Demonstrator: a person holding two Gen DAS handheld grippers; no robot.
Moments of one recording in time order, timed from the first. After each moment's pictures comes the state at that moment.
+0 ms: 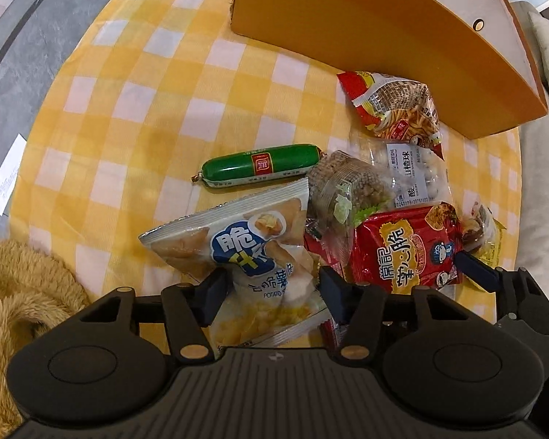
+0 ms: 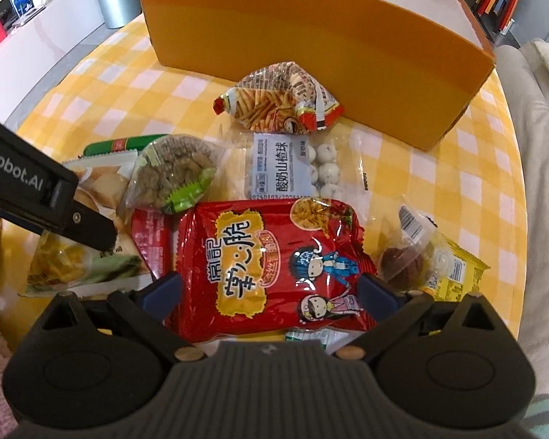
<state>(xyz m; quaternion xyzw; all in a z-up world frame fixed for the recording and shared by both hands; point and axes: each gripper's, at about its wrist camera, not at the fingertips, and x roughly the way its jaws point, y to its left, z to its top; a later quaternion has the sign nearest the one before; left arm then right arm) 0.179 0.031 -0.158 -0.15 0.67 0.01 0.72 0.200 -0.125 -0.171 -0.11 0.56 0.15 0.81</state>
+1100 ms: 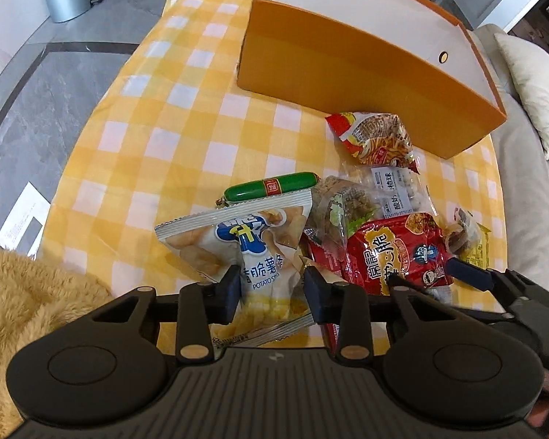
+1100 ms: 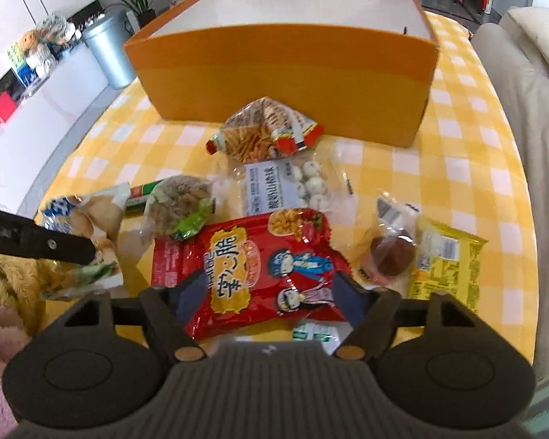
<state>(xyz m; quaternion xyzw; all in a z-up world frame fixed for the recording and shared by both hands) 0.147 0.046 -0.120 -0.13 0.60 0.00 0.79 0.193 -0.157 -0.147 0.00 0.54 0.16 0.83</state>
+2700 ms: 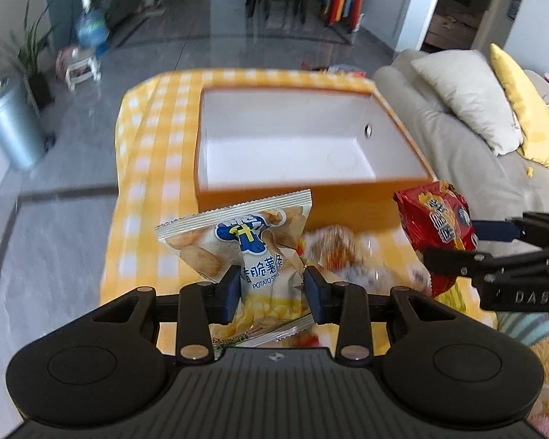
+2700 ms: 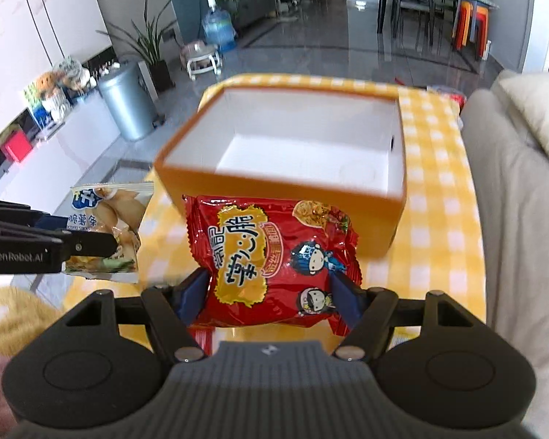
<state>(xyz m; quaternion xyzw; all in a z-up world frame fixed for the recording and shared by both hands) 0.185 0.035 -0.026 0.00 0.47 -0.10 0.88 0.223 -0.171 -0.030 0.01 0.46 0.17 0.87</state>
